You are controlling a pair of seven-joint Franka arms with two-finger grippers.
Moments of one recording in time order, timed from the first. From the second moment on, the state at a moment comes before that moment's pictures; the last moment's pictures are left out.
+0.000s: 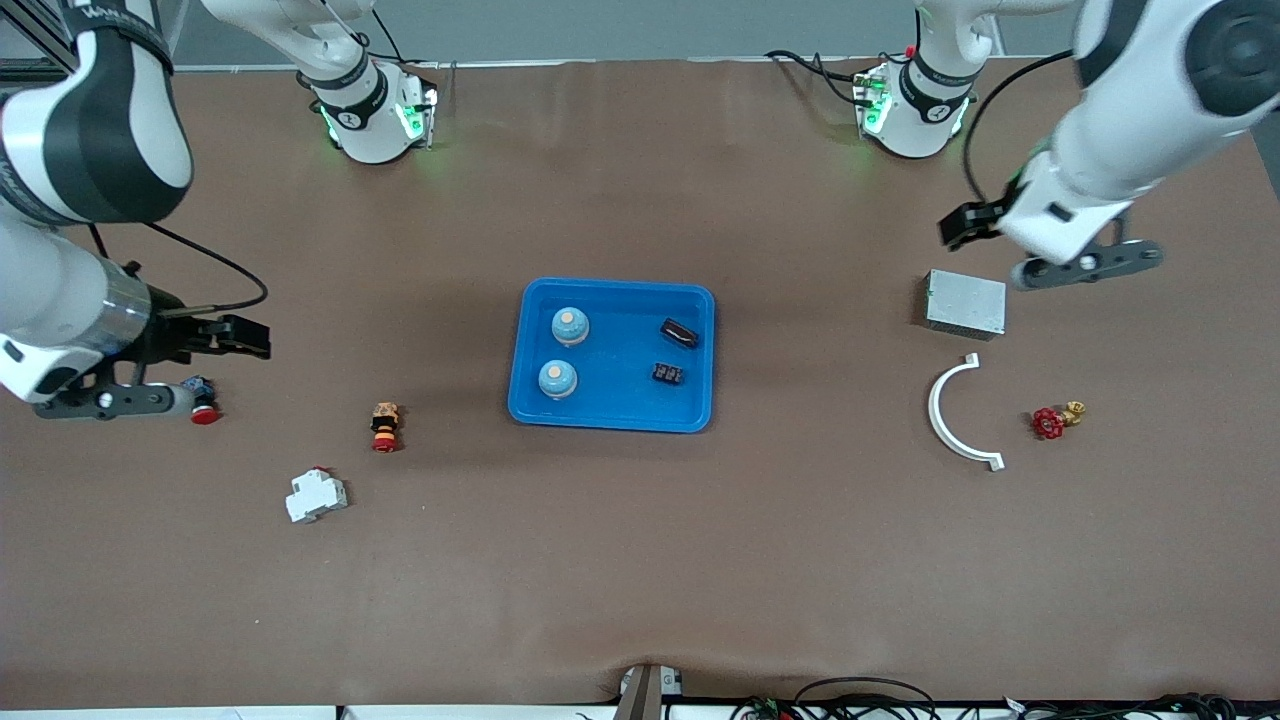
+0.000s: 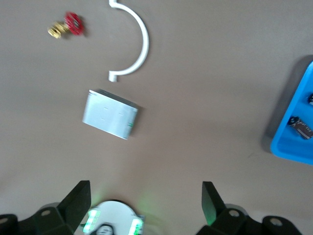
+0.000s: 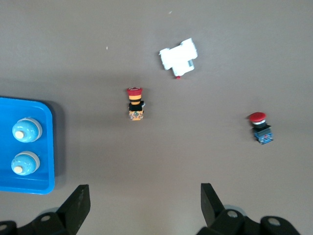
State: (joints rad) left arm -0.04 -0.04 -0.27 -1.82 -0.01 1.56 -0.48; right arm 0.08 0.27 0.02 -1.48 0.00 1.59 0.04
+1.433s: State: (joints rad) left arm -0.32 0.46 -0.47 -1.96 0.08 2.39 -1.62; right arm 0.51 0.24 0.03 -2.06 0.16 2.15 0.53
